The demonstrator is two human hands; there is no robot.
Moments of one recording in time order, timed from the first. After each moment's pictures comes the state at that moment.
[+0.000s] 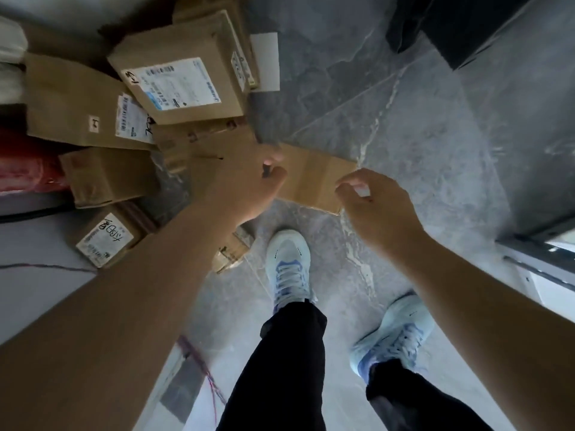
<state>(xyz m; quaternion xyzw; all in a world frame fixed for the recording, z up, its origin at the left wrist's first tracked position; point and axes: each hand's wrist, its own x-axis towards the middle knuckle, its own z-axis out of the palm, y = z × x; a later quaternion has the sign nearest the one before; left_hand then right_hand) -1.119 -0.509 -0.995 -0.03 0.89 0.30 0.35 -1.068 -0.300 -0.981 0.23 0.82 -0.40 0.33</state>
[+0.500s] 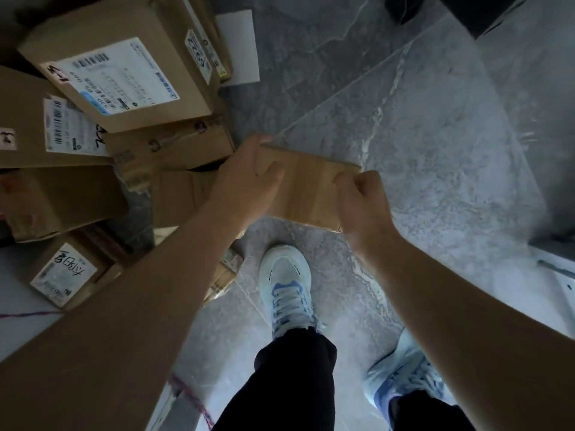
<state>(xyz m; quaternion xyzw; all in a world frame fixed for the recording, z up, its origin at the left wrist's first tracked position) -1.125 -0.484 -1.080 -0.16 0.84 0.38 0.36 -1.071 -0.324 -1.087 0.45 0.70 -0.49 0.24</state>
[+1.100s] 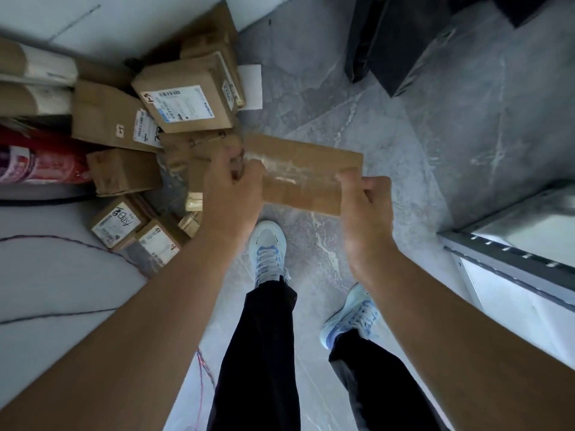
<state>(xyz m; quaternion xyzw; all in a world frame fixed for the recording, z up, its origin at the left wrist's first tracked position) -1.073 -0.444 -0.847 -0.33 0.77 0.52 0.18 -1.042 -0.284 -0.852 0.45 0.69 -0.53 0.18</state>
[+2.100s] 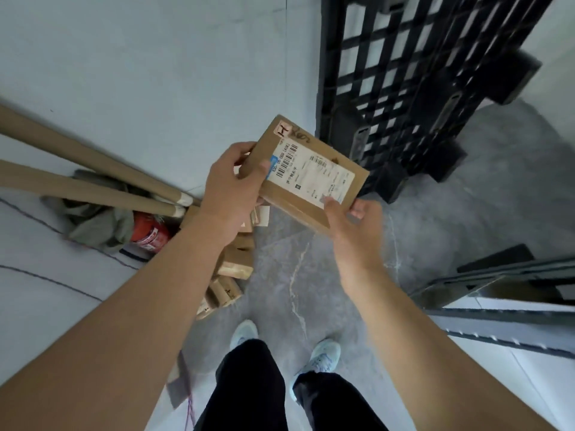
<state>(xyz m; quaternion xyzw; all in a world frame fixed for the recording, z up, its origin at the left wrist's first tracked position) -1.032 -0.421 -0.371 -0.17 0.74 0.65 0.02 -0.979 -0.246 -0.394 0.25 0.69 -0.68 0.01</state>
